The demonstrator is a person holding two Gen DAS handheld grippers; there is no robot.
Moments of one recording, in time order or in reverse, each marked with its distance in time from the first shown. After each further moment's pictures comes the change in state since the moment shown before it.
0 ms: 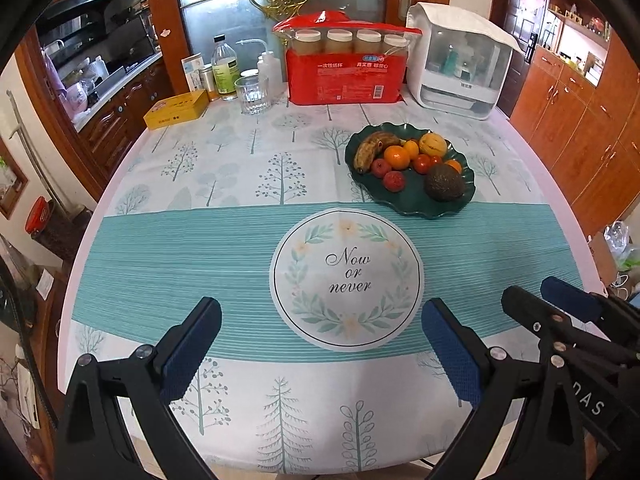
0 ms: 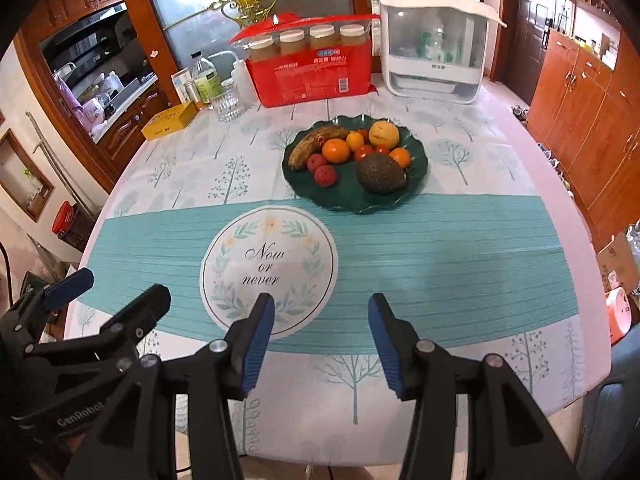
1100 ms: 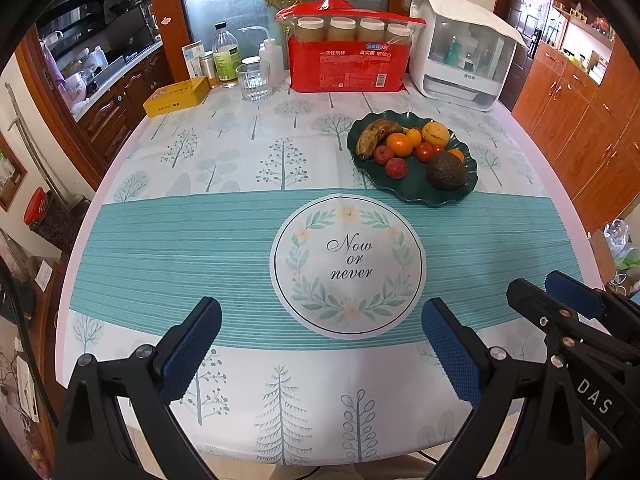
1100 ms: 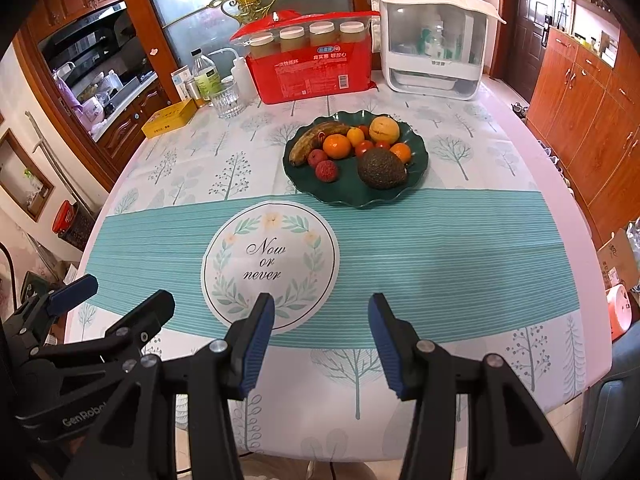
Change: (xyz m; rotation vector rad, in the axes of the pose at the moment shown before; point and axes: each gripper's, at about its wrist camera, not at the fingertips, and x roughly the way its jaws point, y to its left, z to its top) left arm 0.004 0.007 -0.007 -0.009 0.039 -0.005; right arm -0.001 0.001 -0.003 -0.002 -0.006 -0.005
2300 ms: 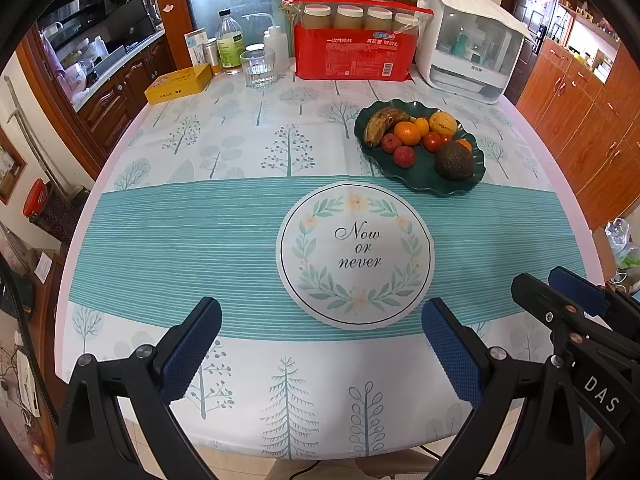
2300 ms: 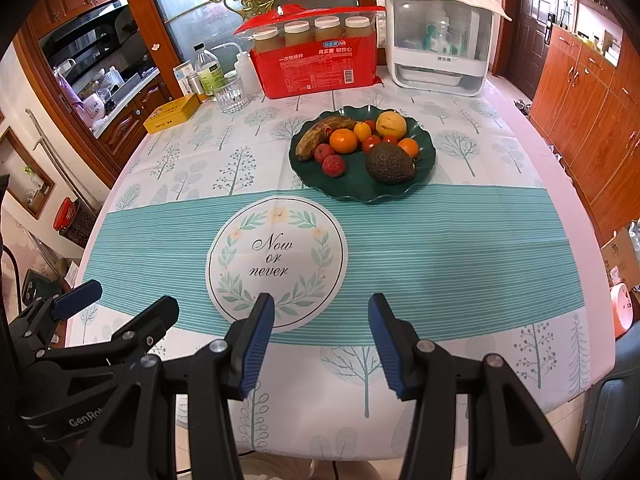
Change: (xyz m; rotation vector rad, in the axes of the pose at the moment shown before) left arm 0.008 0.009 -0.003 -0.009 0.038 -0.001; right arm 0.002 0.006 -0.007 0.002 0.011 0.000
